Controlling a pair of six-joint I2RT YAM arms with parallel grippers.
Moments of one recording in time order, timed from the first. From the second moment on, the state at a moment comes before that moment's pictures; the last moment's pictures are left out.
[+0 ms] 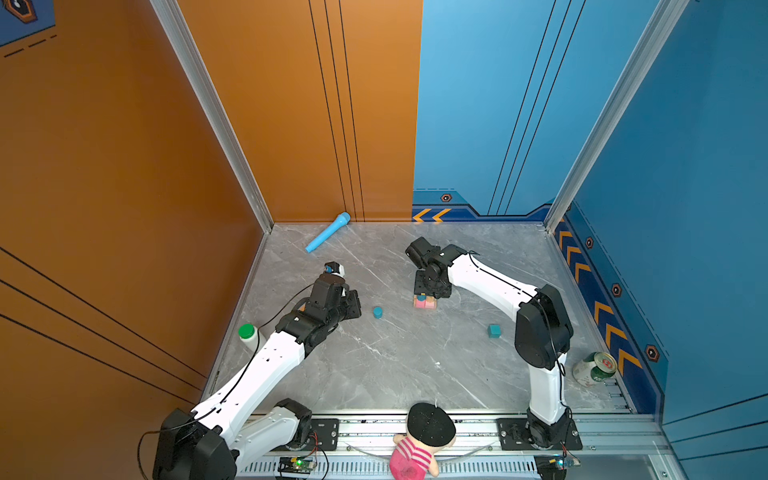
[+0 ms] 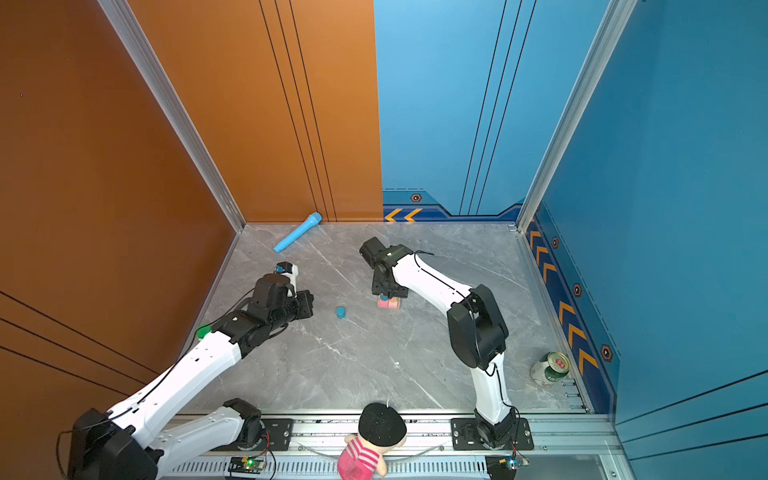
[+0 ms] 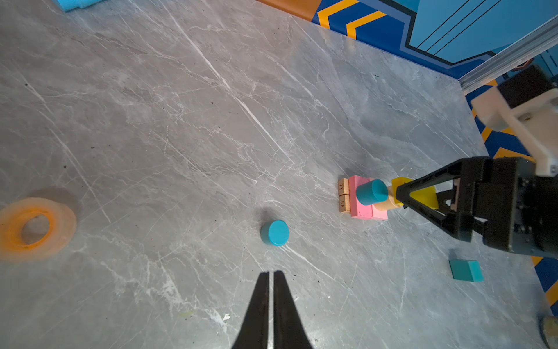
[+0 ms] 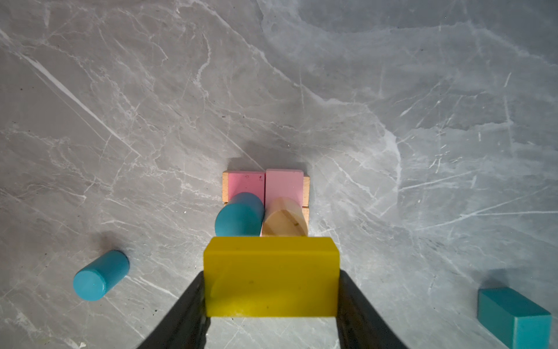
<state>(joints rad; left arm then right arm) -0.42 1.06 0.77 -0.40 -0.06 -0.54 0.68 2.01 1.73 -1.01 0.20 0.76</state>
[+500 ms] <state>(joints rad) -0.39 1.05 0.75 -0.40 -0.05 -0.54 0.68 2.05 1.76 -1.01 0.20 0.77</state>
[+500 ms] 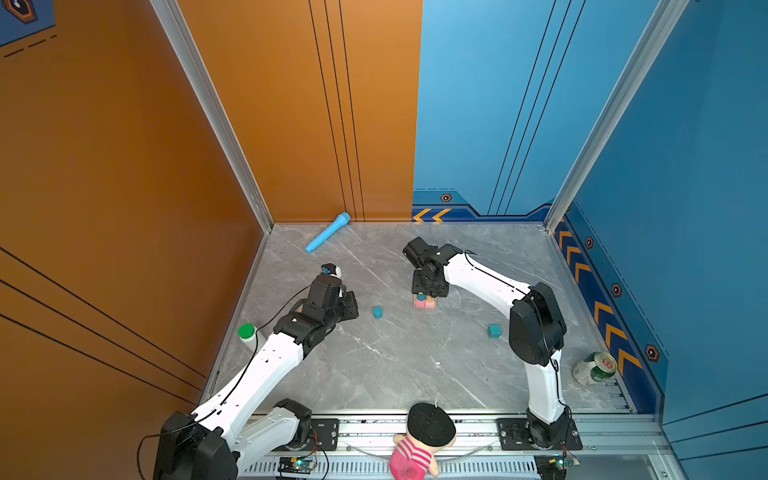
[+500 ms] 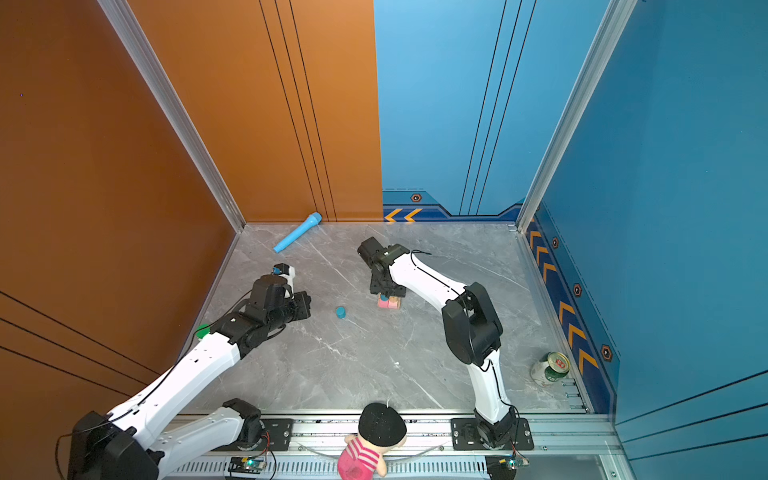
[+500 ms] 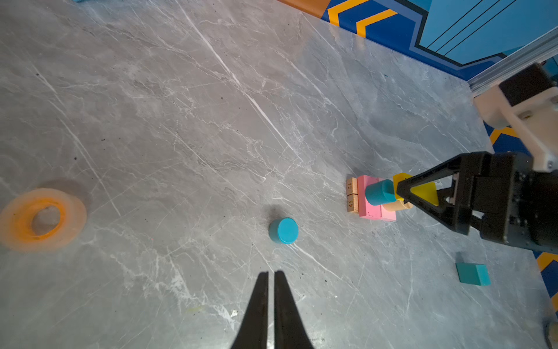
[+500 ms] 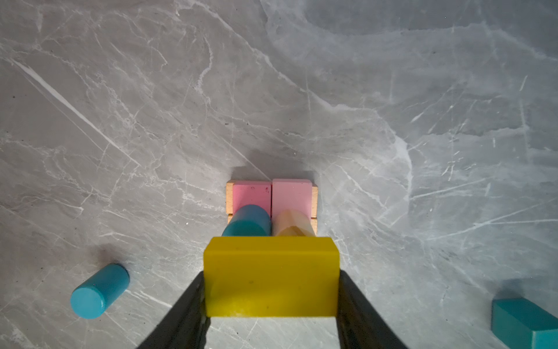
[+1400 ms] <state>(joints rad) -0.38 1.04 0.74 -0.41 -0.03 -0.54 0.68 2.09 1.78 -1.00 0.23 0.82</state>
